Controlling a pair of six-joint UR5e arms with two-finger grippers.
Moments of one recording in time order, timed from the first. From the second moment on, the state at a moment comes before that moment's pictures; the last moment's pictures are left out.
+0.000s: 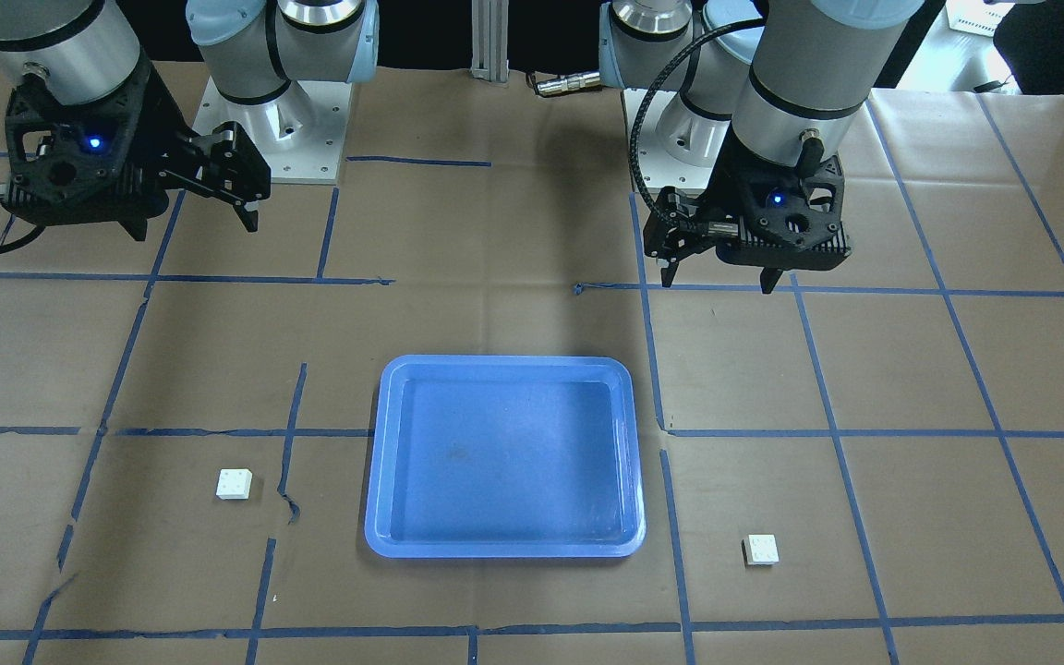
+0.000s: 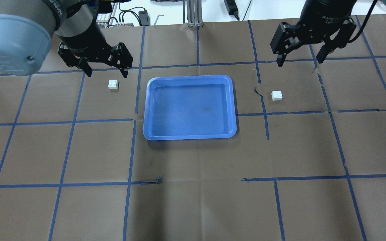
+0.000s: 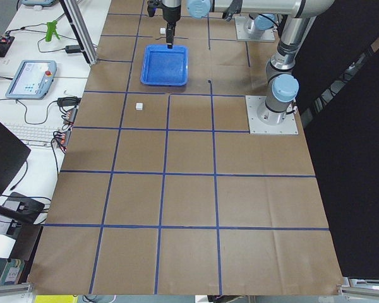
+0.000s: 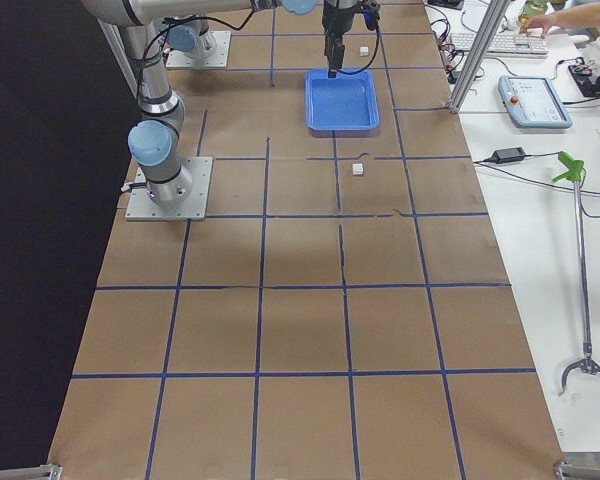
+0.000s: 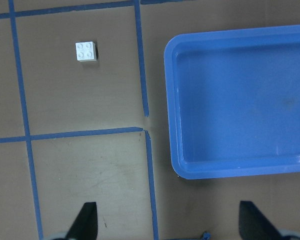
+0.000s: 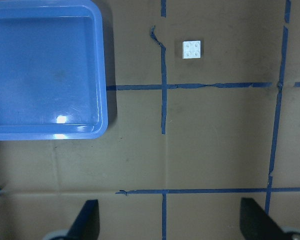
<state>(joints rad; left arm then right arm) -1.63 -1.64 -1.54 -1.48 1.59 0.02 1.57 -1.49 1.39 -1.40 -1.55 0.04</state>
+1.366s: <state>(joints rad) -1.54 -1.70 -1.54 -1.47 1.59 0.03 1.50 -1.43 1.40 -1.43 -1.53 -0.70</state>
